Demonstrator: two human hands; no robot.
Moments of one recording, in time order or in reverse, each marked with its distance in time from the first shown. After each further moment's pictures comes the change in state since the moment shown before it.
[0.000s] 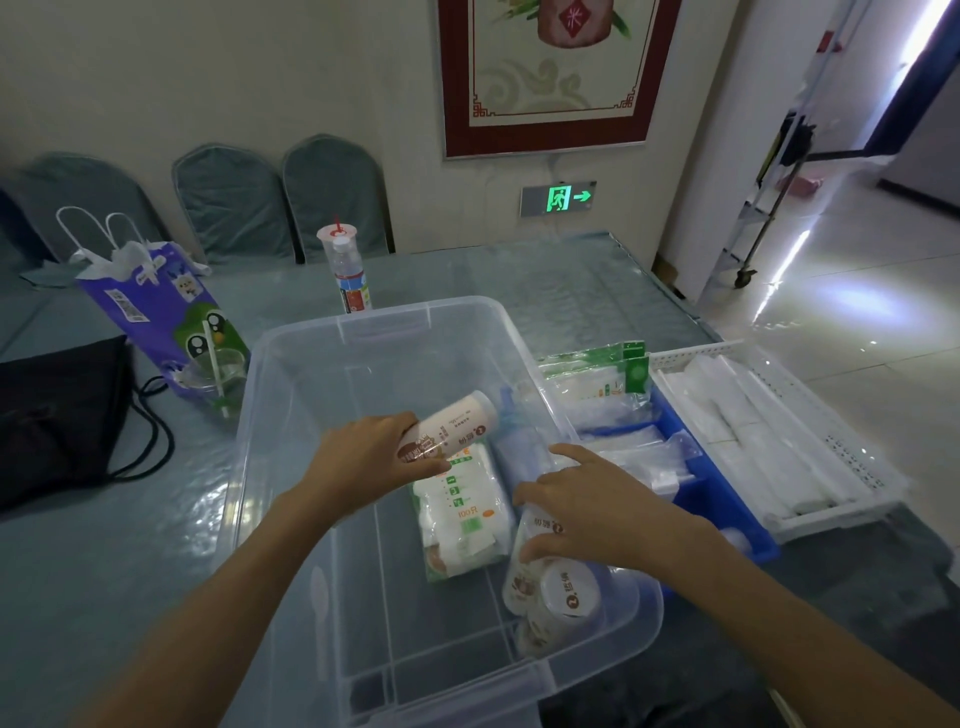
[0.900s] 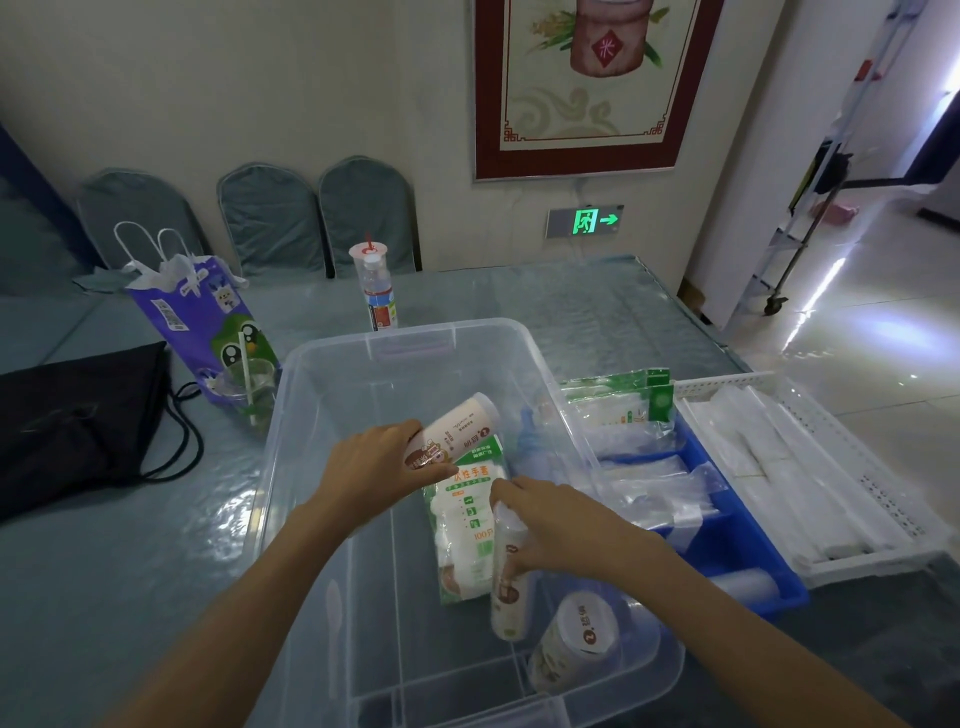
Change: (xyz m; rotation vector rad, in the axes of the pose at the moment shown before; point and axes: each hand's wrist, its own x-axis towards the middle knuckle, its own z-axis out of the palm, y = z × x) left_hand -0.002 -0.001 -0.011 -0.052 0.056 -0.116; right_hand 0.041 -0.014 0.009 0.375 0.049 -0.032
